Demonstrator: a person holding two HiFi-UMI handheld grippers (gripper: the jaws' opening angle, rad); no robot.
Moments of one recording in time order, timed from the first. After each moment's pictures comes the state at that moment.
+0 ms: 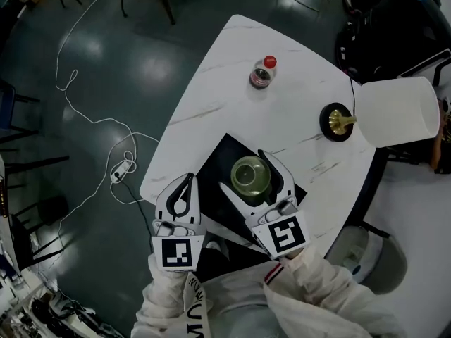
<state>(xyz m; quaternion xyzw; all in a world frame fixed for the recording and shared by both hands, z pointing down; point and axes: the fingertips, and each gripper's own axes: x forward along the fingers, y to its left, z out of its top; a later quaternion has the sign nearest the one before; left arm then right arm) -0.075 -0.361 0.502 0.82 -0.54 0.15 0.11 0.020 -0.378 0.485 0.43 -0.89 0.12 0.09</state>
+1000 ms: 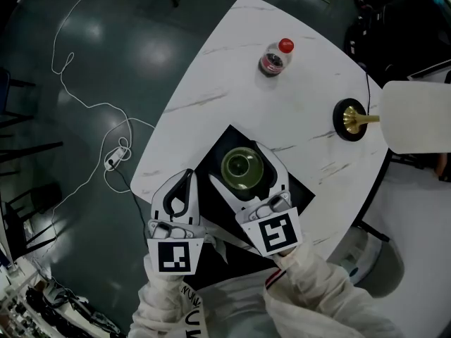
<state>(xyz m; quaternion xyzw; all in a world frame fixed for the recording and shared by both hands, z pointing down) -0.076 -0.361 0.536 0.81 -0.55 0.15 0.13 -0.002 -0.388 0.531 0.42 -0.89 0.12 0.09</state>
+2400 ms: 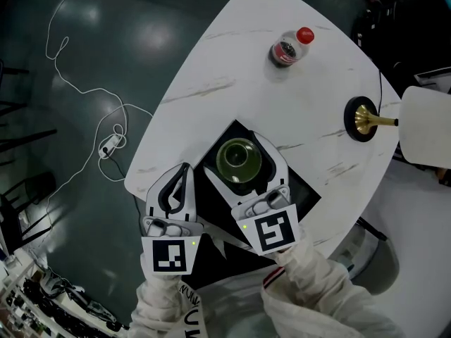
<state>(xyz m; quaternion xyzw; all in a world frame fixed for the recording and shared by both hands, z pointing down) -0.090 -0.369 0.565 0.80 -0.56 0.16 0.17 -0.020 -0.403 0.556 0.42 -0.89 0.12 0.10</state>
